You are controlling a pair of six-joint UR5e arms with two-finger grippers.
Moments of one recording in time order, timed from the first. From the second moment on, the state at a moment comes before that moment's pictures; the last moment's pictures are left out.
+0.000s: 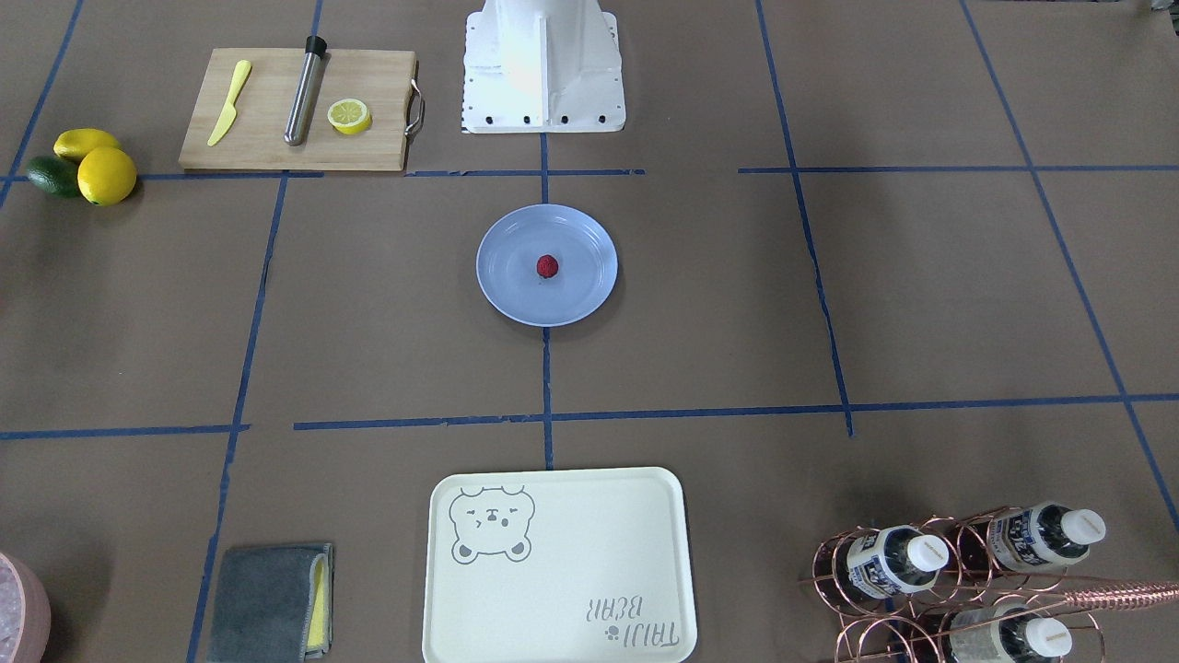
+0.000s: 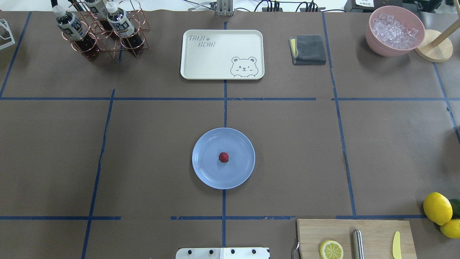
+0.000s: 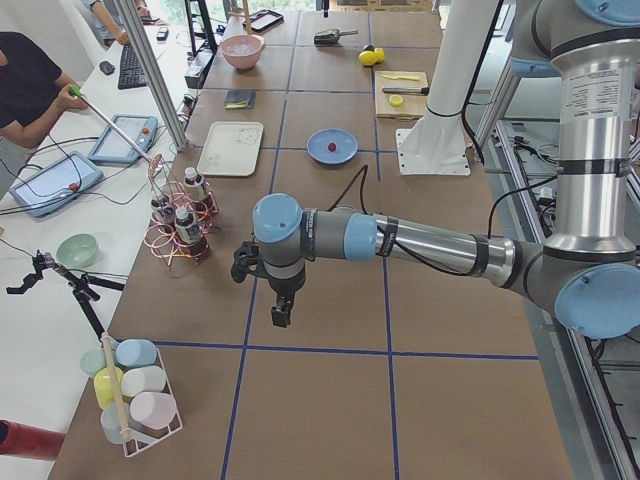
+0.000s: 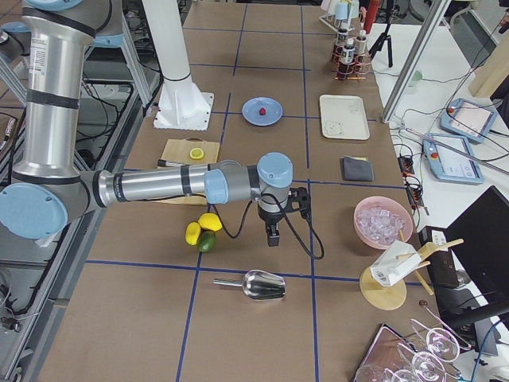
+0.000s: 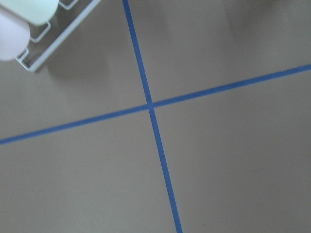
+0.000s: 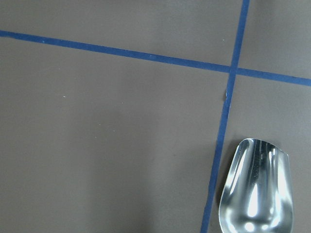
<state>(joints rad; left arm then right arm) -1.54 -1.47 -1.83 -1.42 -2.40 0.14 1.44 -1.73 1.84 -1.54 2.36 0.03</state>
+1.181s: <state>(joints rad) -1.54 -1.55 -1.75 -1.36 -2.34 0.14 1.48 -1.74 1.80 -1.53 2.37 -0.01</state>
